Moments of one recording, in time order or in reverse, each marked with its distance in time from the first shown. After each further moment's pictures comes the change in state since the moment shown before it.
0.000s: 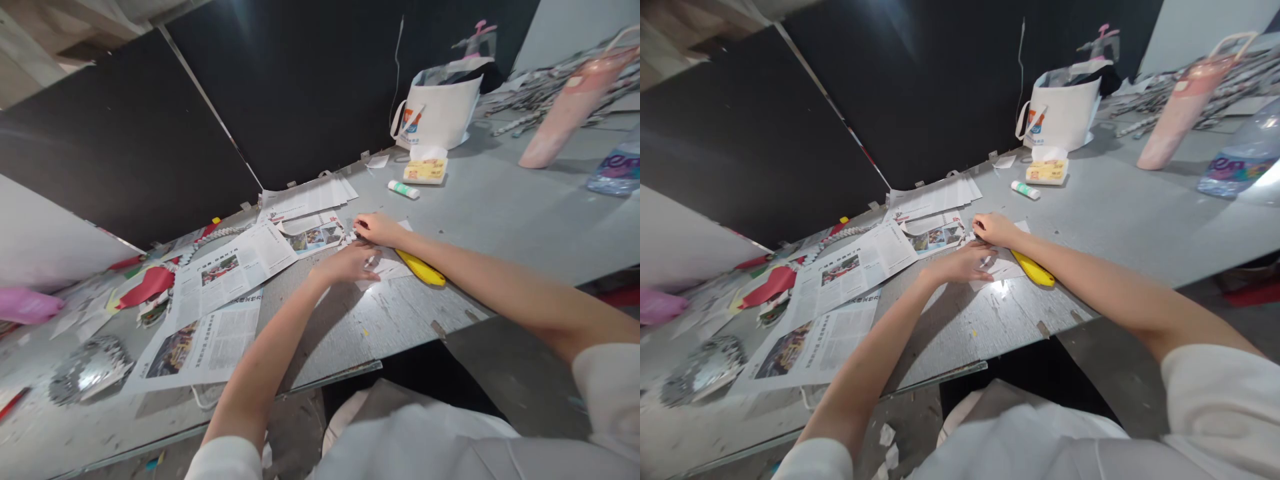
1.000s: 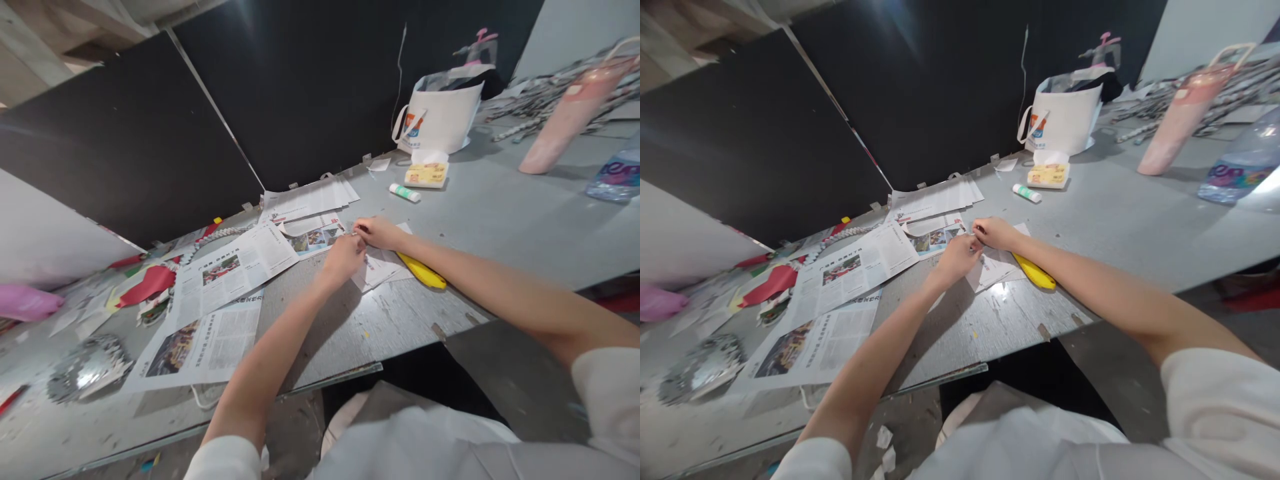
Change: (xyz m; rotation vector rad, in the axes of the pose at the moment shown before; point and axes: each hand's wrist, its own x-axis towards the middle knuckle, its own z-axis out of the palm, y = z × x) left_hand 0.009 0.000 0.006 -0.034 0.364 -0.382; right_hand 0.002 0.007 0.007 0.011 -0.056 -0.075
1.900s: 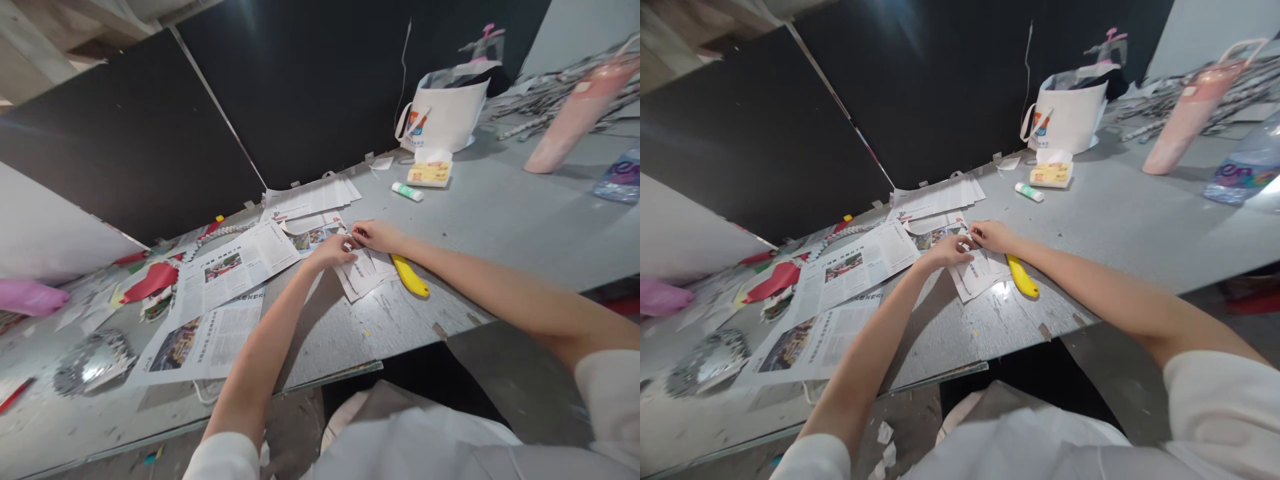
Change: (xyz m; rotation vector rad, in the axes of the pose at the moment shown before) left_hand 0.001 -0.028 -0.035 -0.294 -0.258 -0.130; right_hand -0.004 -0.011 0.006 0.017 -0.026 -0.021
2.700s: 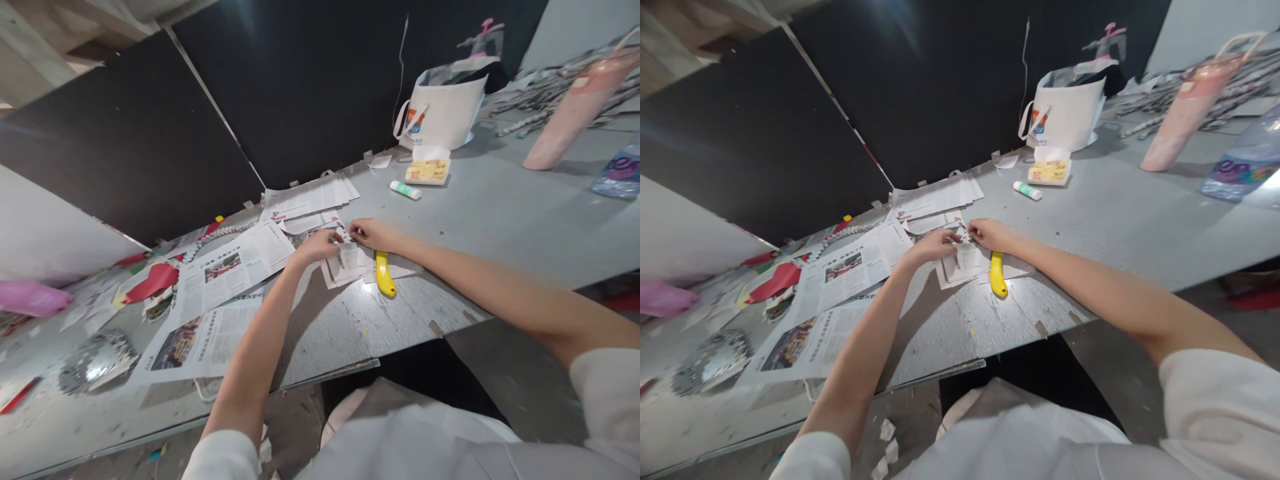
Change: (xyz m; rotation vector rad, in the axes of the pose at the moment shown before) left_hand -0.002 -0.010 -0.029 0.210 0.041 -0.067; right_hand 0.003 0.005 0.003 0.000 0.033 -0.065
